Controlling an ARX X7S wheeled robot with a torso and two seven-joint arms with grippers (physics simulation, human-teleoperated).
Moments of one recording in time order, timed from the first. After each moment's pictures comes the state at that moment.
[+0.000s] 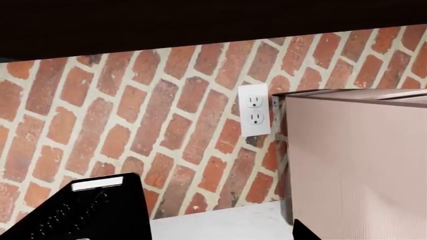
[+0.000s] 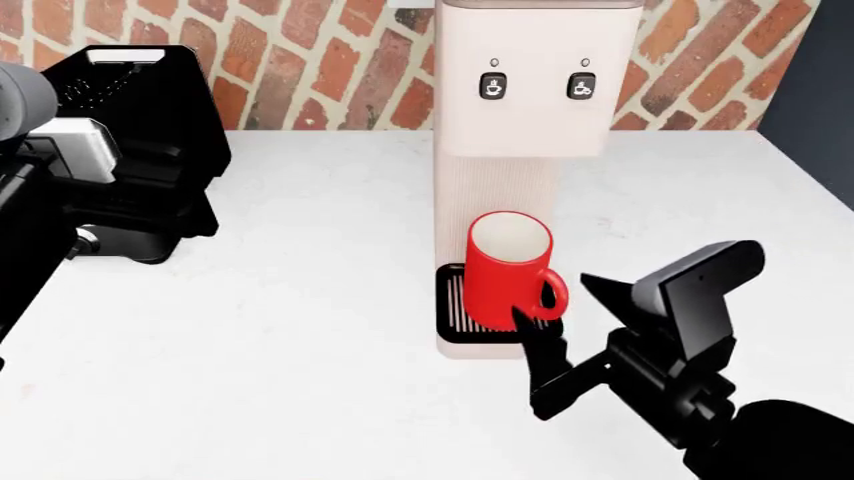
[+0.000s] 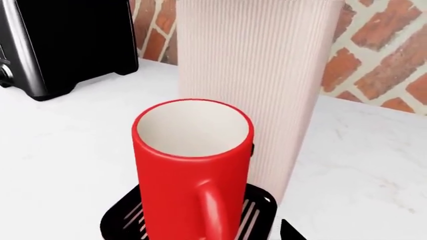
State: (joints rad) left arm -0.92 -0.83 -0.09 0.74 -1.65 -1.11 -0.90; right arm 0.42 0.86 -0.33 -0.58 1.09 0.64 0.24
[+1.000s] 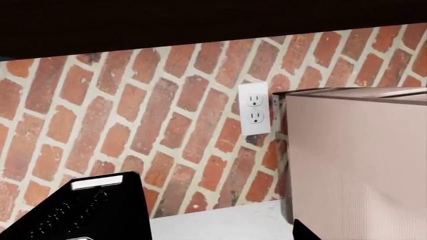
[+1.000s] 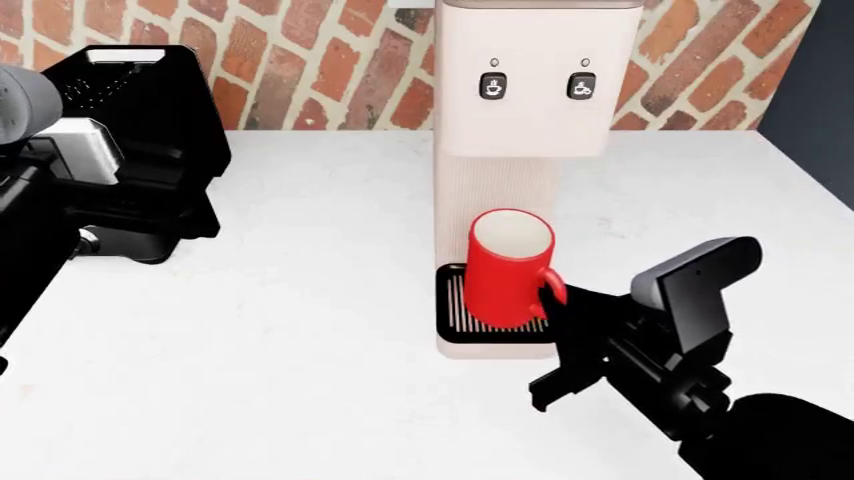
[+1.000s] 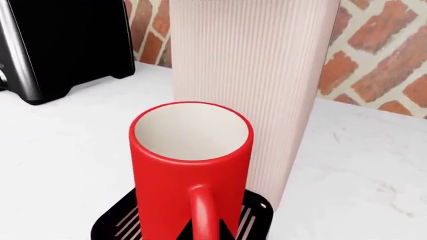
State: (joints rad) left arm -0.91 -0.84 -0.07 0.74 -1.64 -1.08 -0.89; right arm 0.44 0.84 -0.35 -0.55 1.06 0.62 0.22
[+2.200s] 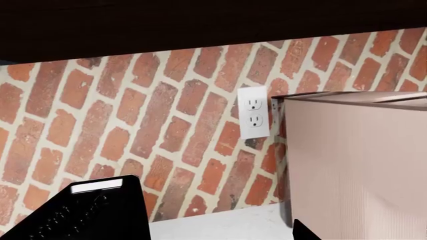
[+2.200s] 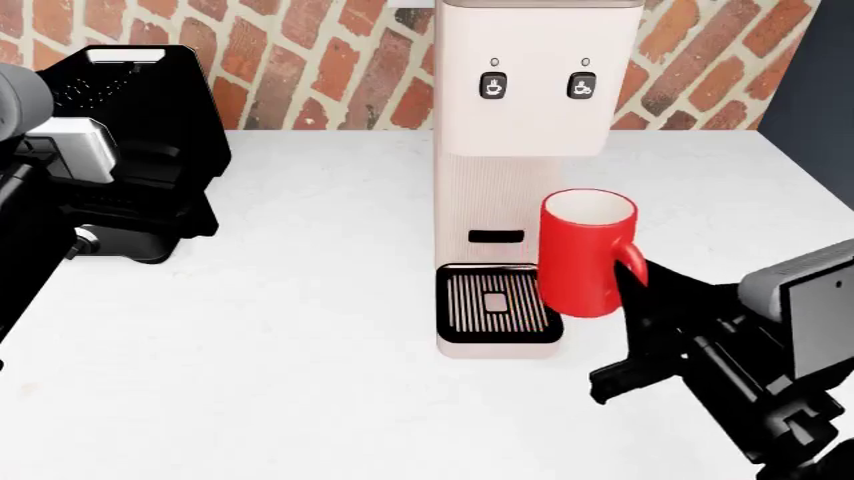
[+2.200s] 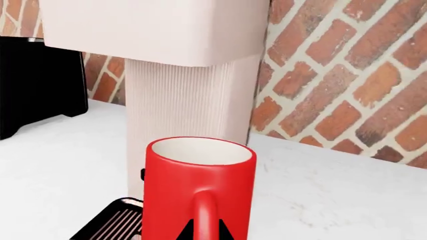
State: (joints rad) left arm -0.91 -0.86 -0.06 0.75 -1.64 -1.05 -0.89; right arm 0.24 1.01 -0.12 -0.74 1.12 0.50 0.40
